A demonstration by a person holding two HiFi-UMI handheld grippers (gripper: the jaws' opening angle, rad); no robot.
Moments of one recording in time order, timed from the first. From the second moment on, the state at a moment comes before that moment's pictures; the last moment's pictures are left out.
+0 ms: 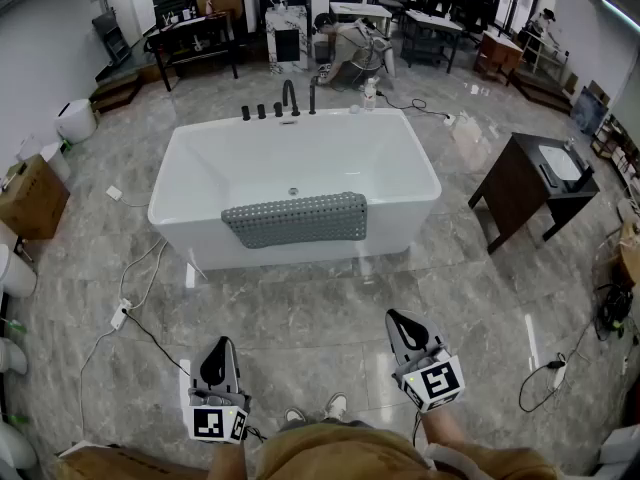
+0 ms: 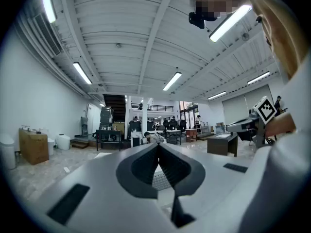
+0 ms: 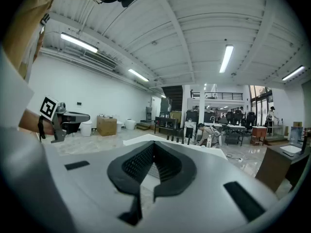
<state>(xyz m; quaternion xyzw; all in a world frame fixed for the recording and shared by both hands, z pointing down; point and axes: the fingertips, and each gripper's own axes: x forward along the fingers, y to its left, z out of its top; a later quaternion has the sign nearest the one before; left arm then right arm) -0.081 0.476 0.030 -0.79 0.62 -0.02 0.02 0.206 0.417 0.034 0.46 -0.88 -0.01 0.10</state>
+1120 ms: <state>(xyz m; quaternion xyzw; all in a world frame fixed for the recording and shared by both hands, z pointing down) -0.070 0.428 0.046 -0.77 0.64 -0.02 0.01 0.209 0.369 0.047 0.43 -0.90 -0.01 0.10</state>
